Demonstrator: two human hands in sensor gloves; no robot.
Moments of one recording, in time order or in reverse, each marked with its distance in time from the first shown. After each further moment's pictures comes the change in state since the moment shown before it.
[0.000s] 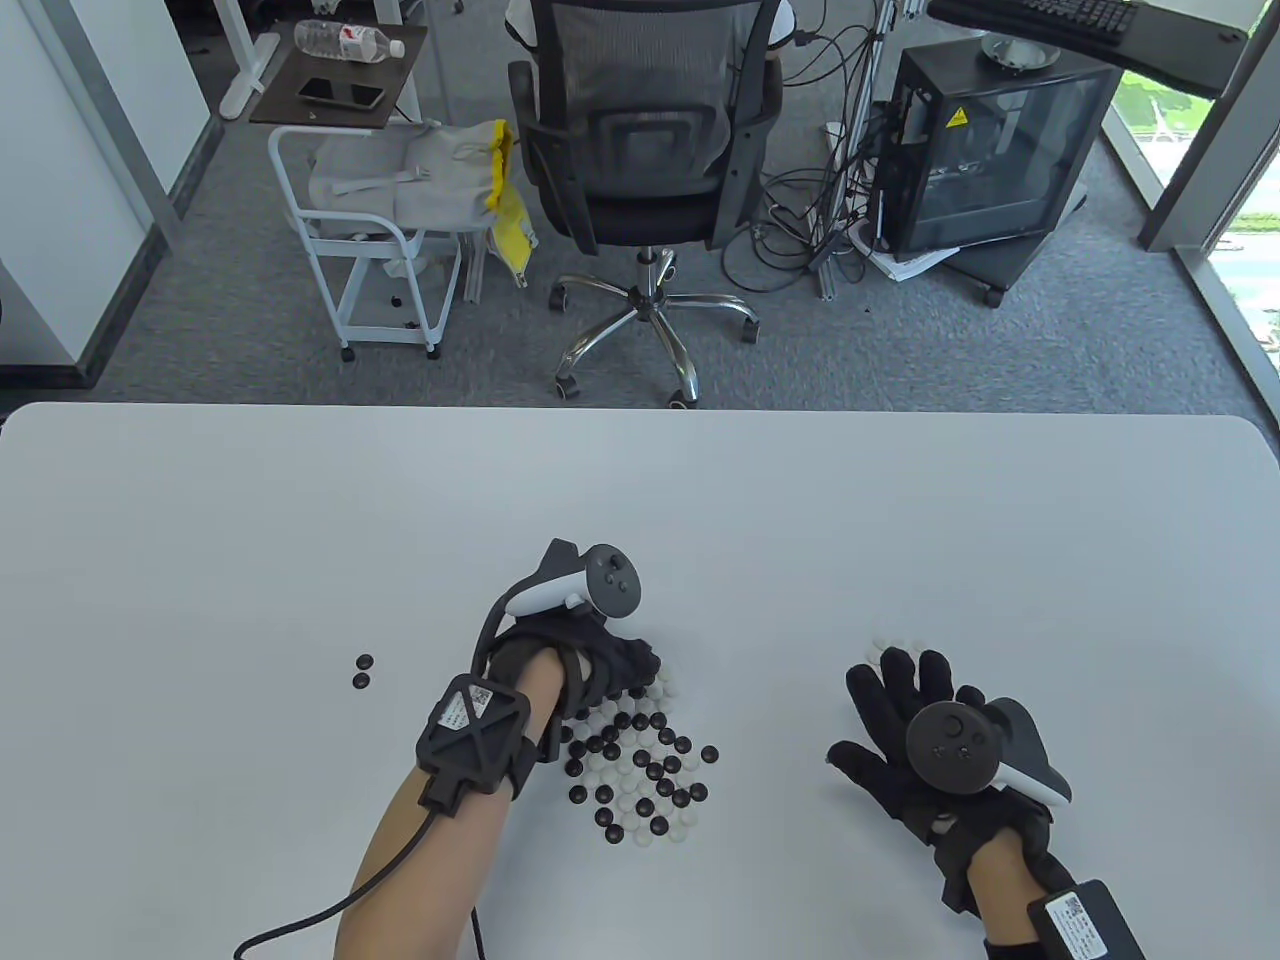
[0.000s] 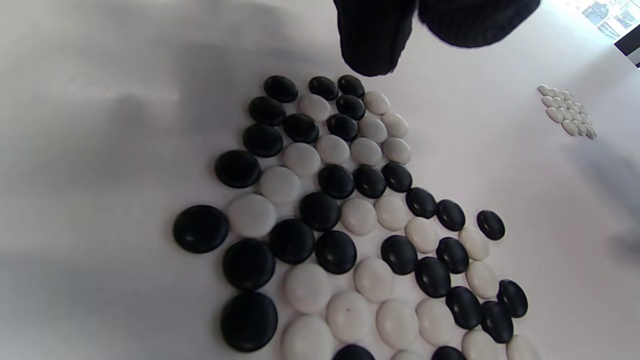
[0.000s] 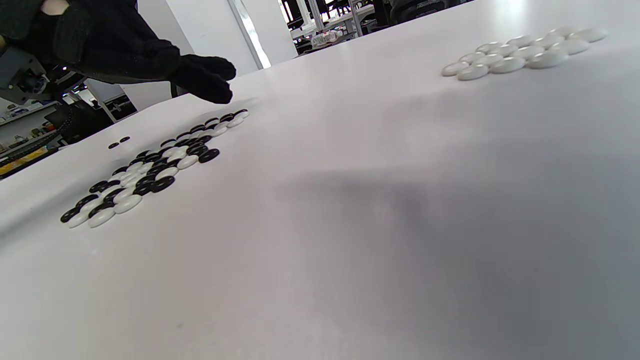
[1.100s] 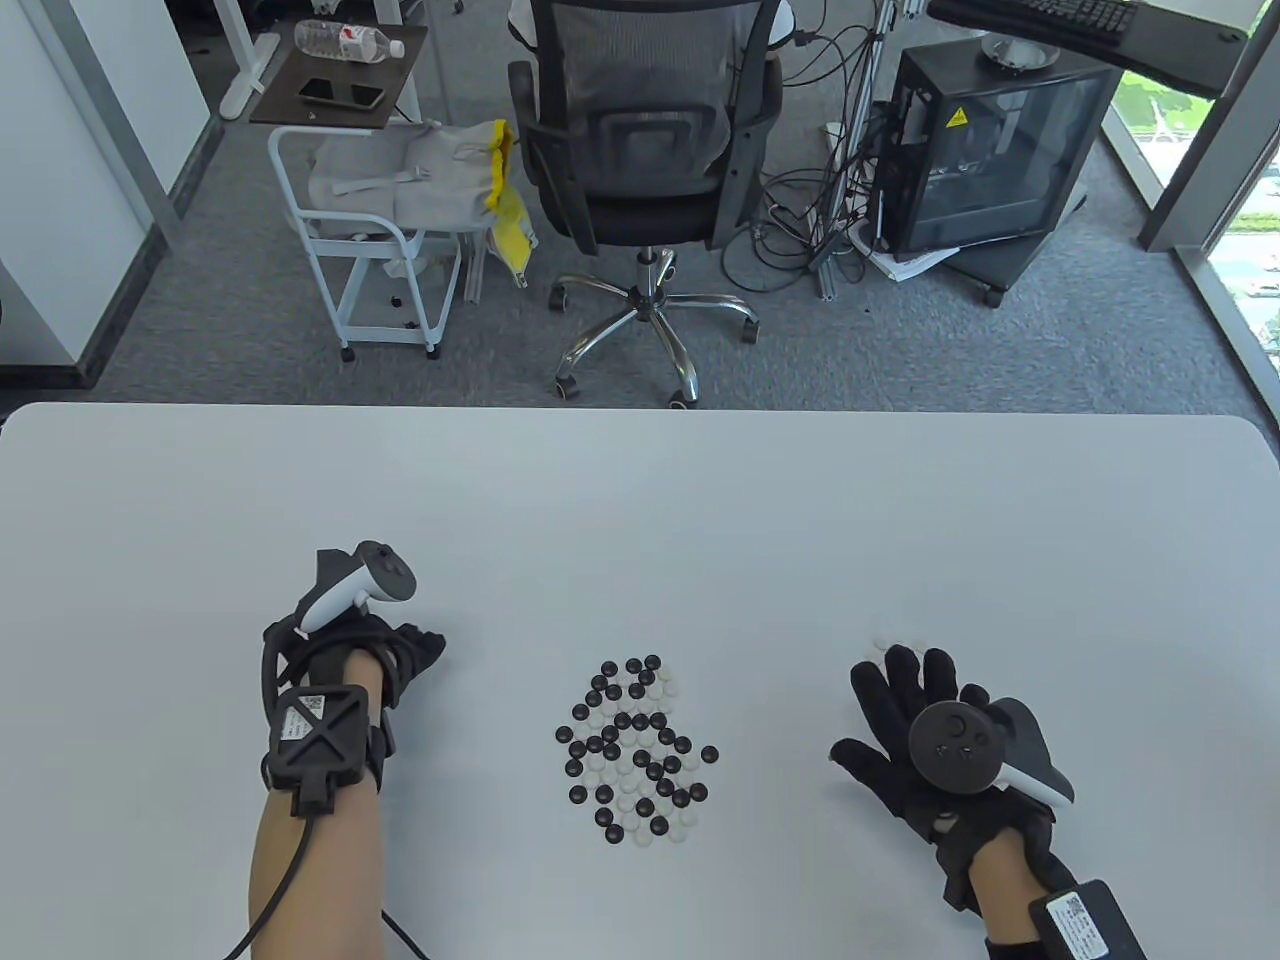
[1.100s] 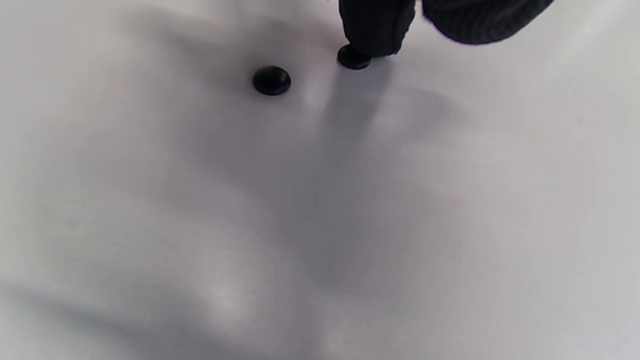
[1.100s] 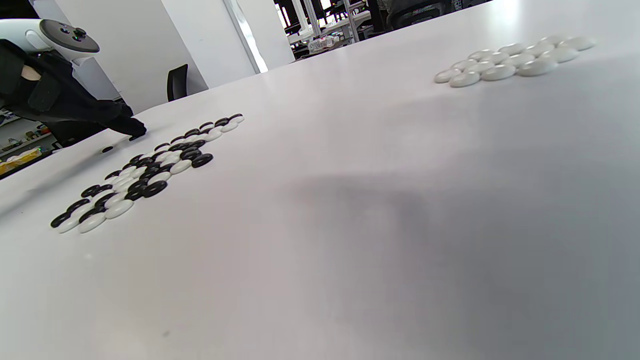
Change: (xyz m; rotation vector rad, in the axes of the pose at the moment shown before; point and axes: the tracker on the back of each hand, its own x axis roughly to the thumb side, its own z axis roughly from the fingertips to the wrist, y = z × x) left_hand -0.197 -0.009 0.101 0.069 0.602 0.248; right_hand 0.000 -0.003 0.003 -0.022 0.005 0.002
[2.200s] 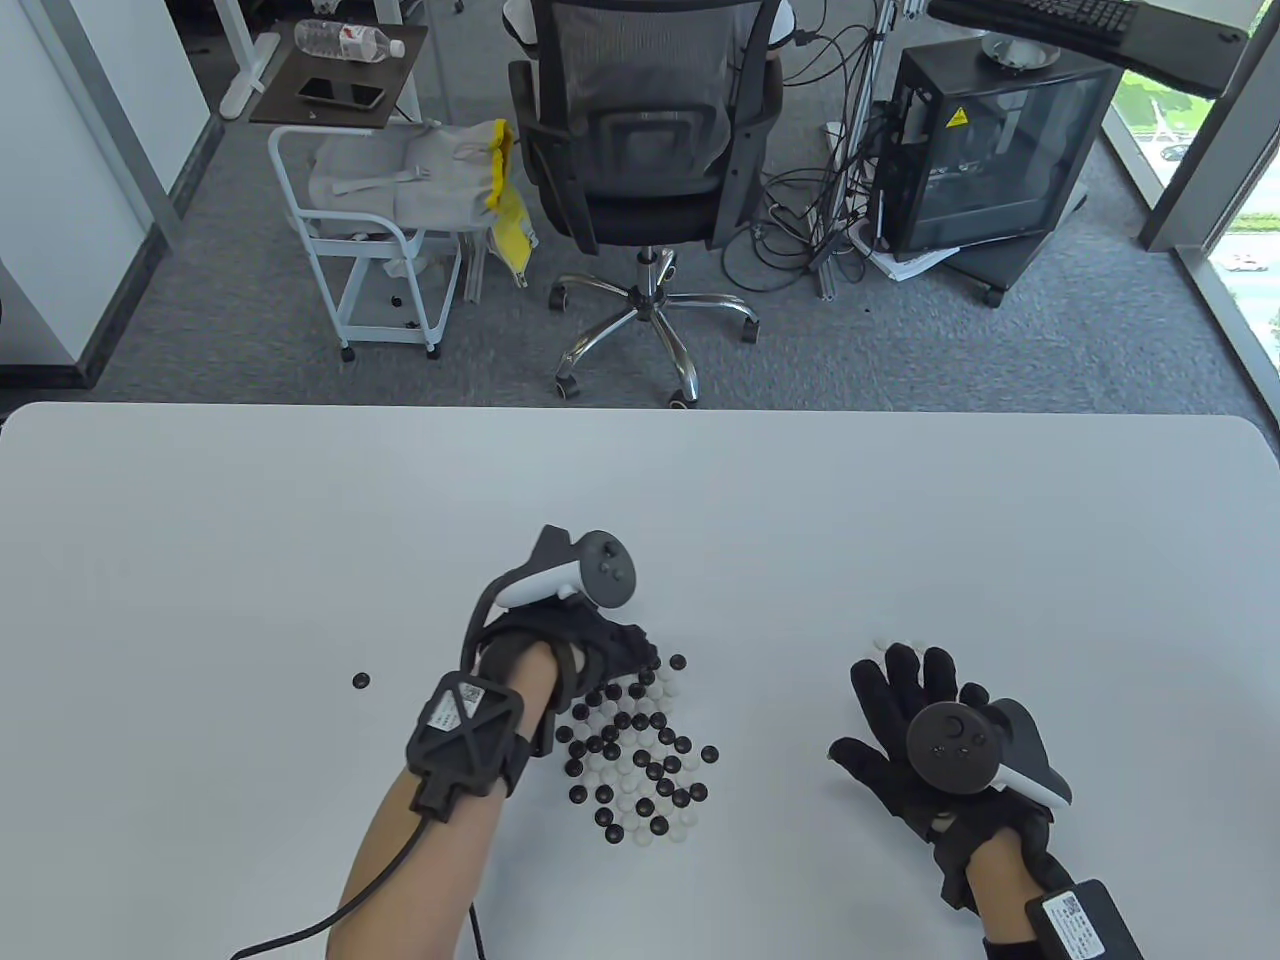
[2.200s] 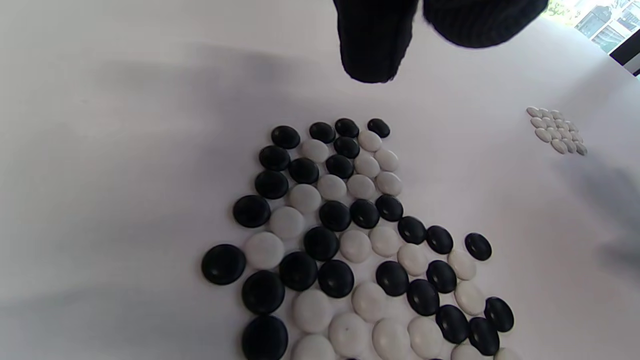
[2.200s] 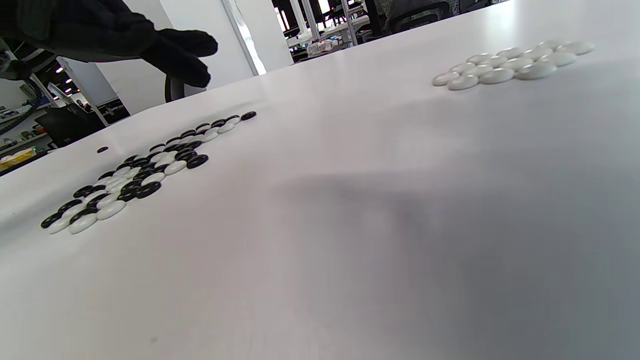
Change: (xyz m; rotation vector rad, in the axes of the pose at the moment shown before) left_hand 0.222 -0.035 0.054 -0.009 -0.587 -0.305; right_hand 0.000 0.000 -0.001 -0.014 0.004 0.013
